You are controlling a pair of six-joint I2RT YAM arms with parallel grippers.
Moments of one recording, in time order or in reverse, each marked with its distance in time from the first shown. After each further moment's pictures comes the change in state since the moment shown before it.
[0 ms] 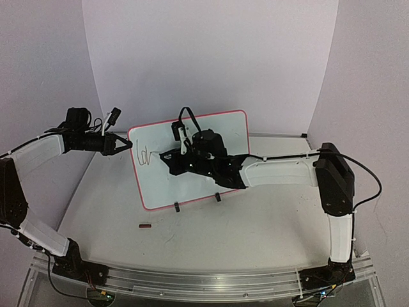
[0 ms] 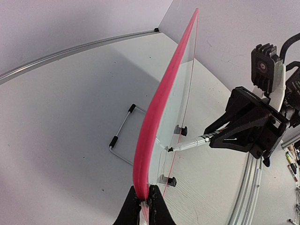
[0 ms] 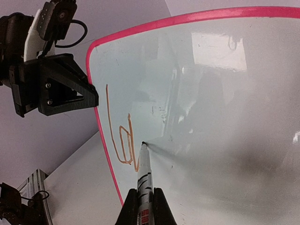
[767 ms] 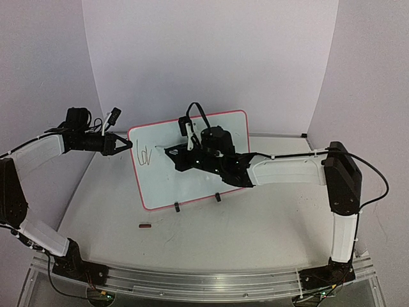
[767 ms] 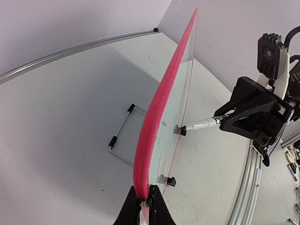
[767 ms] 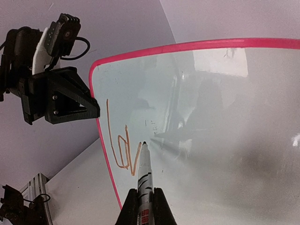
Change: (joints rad) left arm 0.000 0.000 0.000 0.000 0.002 0.001; right arm -0.015 -0.061 -0.066 0.050 -0.015 -0.013
